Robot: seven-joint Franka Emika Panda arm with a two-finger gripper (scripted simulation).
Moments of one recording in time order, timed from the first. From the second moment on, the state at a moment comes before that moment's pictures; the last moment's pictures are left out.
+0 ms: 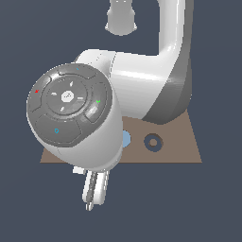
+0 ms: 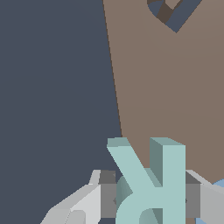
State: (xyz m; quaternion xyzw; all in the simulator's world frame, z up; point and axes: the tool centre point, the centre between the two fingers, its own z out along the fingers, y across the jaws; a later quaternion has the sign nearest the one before) arm 0.142 -0.041 0.038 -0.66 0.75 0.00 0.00
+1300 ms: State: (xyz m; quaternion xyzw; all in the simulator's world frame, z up) arm 0.093 -0.175 0.040 -0.38 0.92 0.00 0.00
